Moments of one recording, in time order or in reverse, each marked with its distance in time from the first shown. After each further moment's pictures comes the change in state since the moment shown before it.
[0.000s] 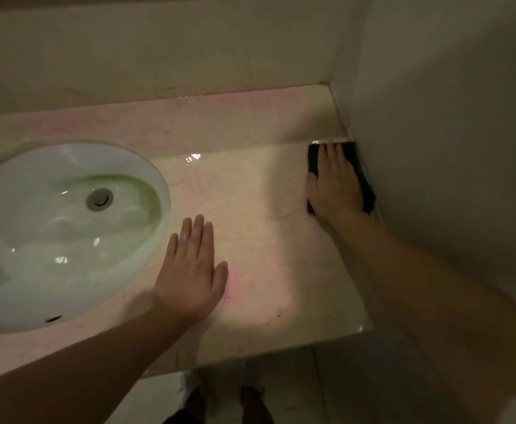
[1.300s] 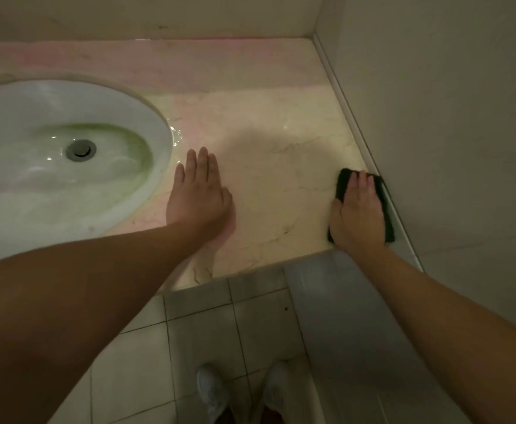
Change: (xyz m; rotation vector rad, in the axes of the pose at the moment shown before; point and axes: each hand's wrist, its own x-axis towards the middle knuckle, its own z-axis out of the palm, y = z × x) left_hand -0.001 -0.002 0.005 -0.018 0.082 -0.007; right_hand -0.202 0.014 0.018 -0.205 0.009 0.285
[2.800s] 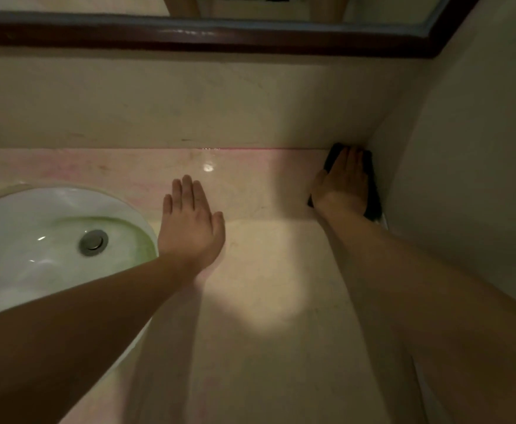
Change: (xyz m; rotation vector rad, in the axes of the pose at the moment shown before) left_hand 0.213 -0.036 -0.034 -0.007 0.036 -0.292; right_hand 0.347 -0.153 -0.042 0.234 0.042 -0.078
